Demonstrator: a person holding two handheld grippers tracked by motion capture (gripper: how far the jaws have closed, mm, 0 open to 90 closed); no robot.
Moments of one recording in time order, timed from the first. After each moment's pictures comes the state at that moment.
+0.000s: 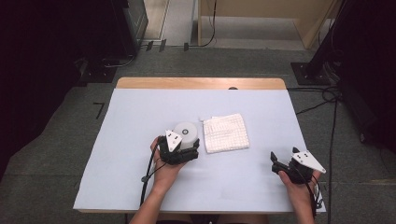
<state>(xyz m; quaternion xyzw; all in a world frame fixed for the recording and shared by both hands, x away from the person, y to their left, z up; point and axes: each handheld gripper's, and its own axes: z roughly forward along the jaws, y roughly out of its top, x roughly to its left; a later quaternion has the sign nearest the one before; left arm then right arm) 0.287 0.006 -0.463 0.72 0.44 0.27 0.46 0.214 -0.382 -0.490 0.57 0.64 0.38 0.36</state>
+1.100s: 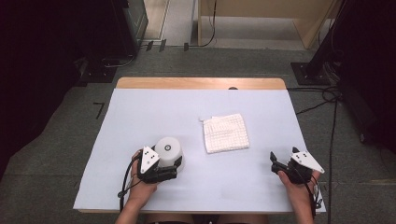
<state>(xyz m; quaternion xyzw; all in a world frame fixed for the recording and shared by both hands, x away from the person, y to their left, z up) 0.241 0.072 -0.465 0.74 0.39 0.24 0.49 0.215 -0.380 -0.490 0.56 0.64 0.38 0.36</state>
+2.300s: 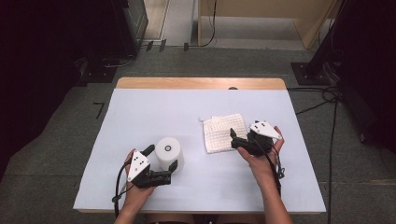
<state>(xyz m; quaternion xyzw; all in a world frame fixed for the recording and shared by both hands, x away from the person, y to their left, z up) 0.228 0.092 -0.463 0.70 0.38 0.23 0.56 0.283 -0.264 -0.426 0.52 0.66 0.43 0.33</state>
